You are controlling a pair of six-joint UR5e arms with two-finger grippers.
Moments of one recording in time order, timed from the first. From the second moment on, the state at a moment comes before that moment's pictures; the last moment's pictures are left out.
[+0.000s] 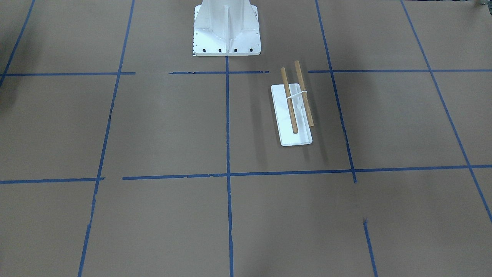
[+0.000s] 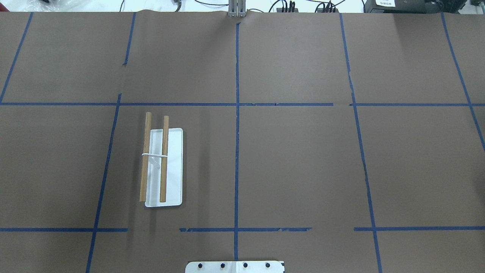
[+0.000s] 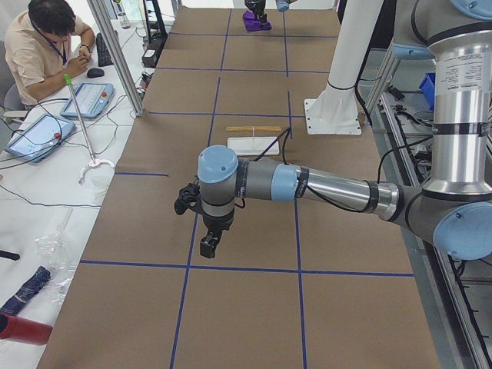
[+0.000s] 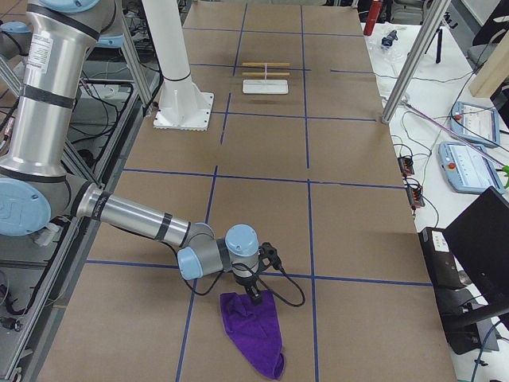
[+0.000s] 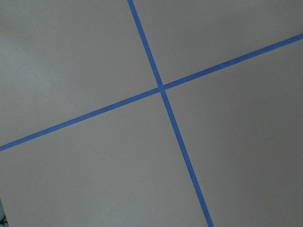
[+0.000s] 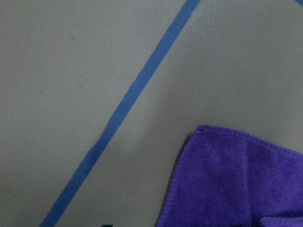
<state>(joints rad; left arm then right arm) -1.60 -1.50 -1.85 -1.46 -2.26 0.31 1.30 -1.86 1.45 -0.91 2.18 -0.20</state>
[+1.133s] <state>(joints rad) -1.60 -1.50 -1.84 -1.46 -2.31 0.31 1.20 -1.95 1.45 -0.81 2.09 -0.22</state>
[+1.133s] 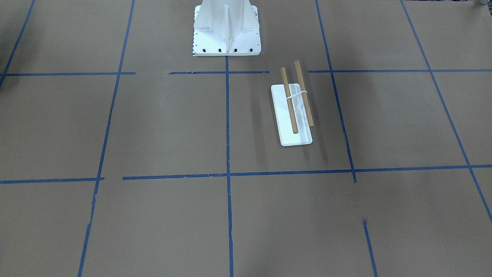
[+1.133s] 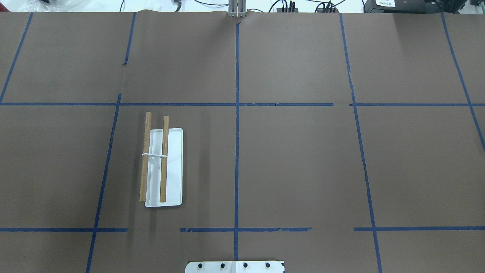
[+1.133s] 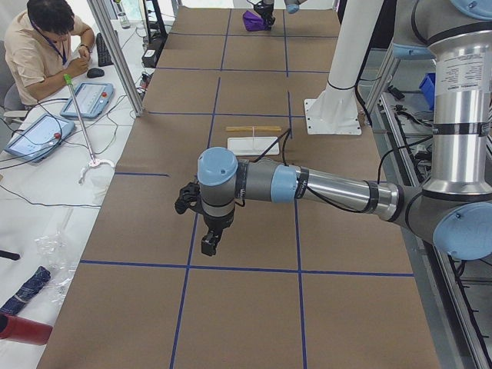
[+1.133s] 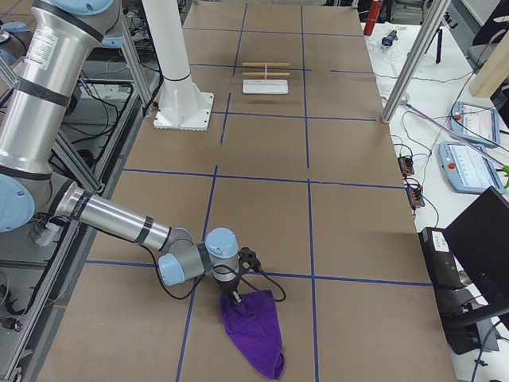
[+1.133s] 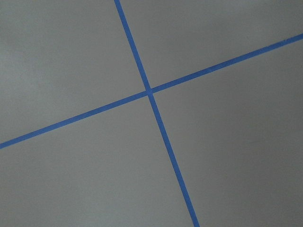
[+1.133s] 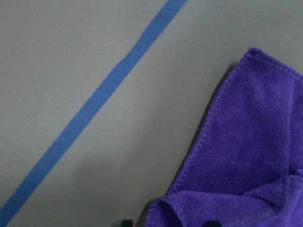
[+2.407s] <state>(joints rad) -1.60 -1.55 -1.84 -1.46 -2.30 0.31 1.38 -1.98 1.77 -0.89 2.26 -0.27</state>
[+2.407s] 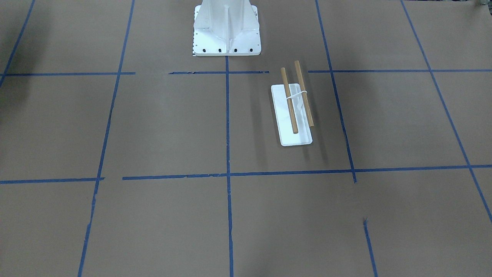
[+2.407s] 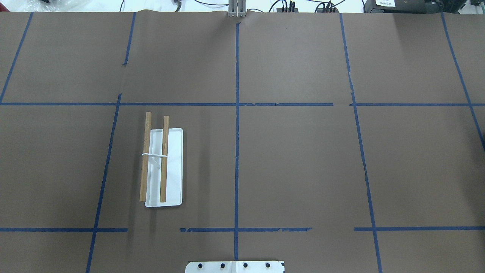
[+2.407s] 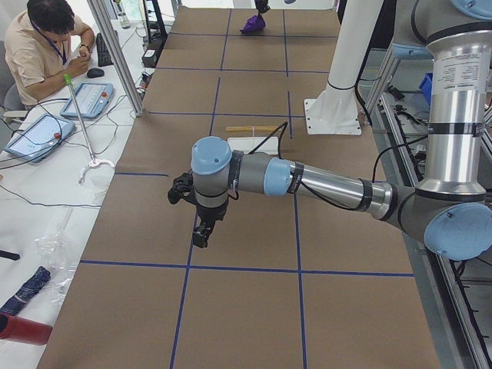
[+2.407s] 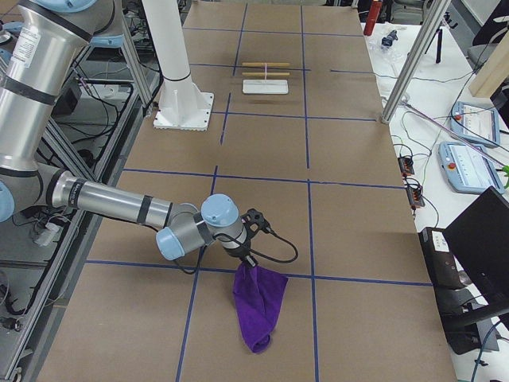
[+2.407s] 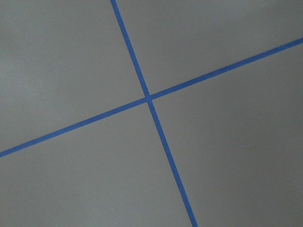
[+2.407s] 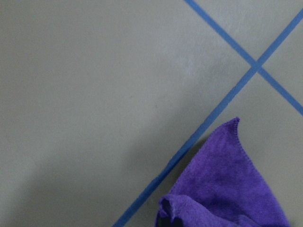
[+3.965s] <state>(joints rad) -1.30 -1.76 -1.87 -2.10 -2.44 -0.40 1.15 -1.37 2.18 -1.42 2.29 0.53</state>
